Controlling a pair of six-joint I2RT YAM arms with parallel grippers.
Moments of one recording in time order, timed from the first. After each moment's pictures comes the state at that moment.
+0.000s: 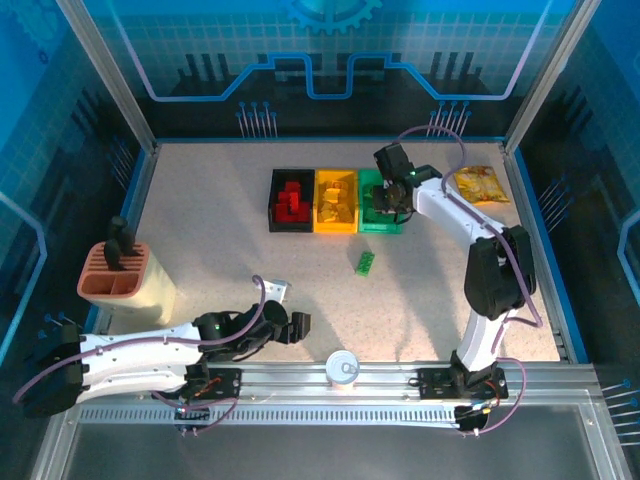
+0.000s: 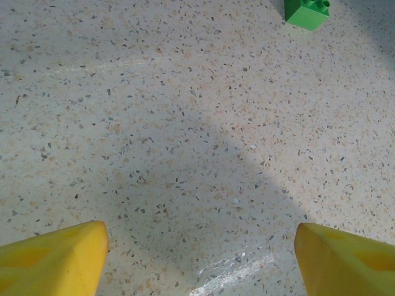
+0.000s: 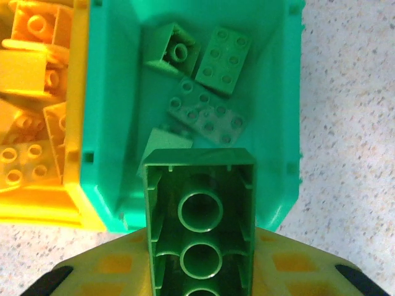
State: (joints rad) left arm -1.11 0.93 0.34 -0.24 -0.32 -0.85; right arm 0.38 1.83 1.53 -0.79 0.17 0.35
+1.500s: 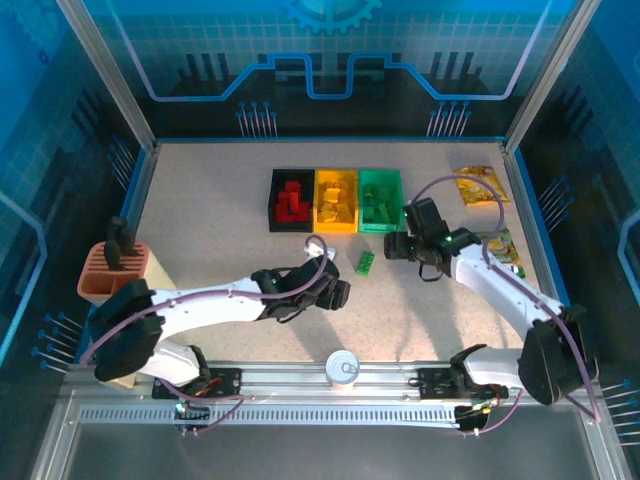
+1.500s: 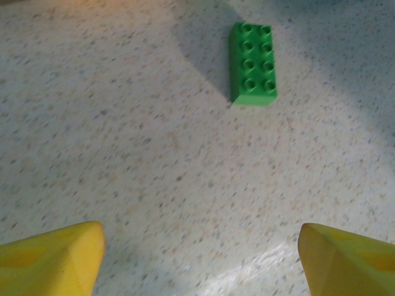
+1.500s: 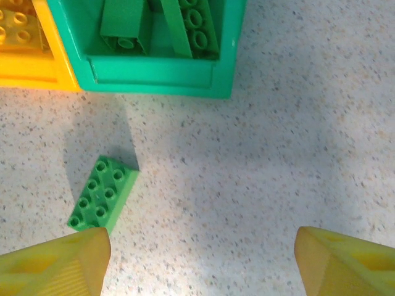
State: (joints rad) left arm -1.00 1.48 0.88 -0.32 -0.26 -0.65; right arm 0.42 1.24 0.87 -0.62 0.16 0.38
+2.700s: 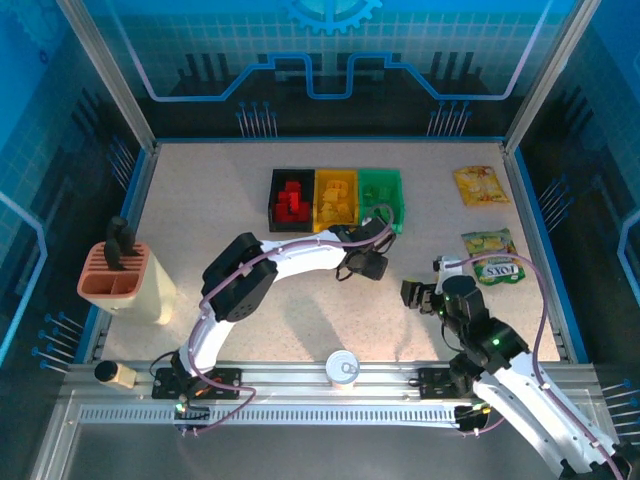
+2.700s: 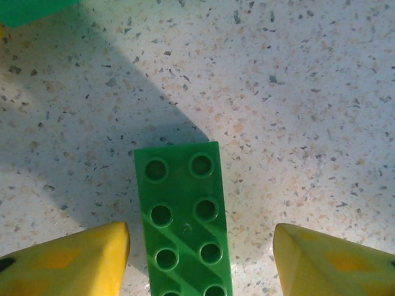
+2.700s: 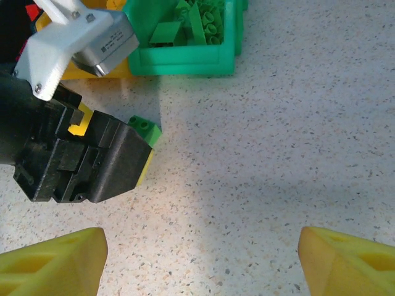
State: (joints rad) left arm -0.90 2.15 1.59 -0.58 -0.12 -0.50; right arm 0.52 0.38 0.32 -0.53 0.20 0.41
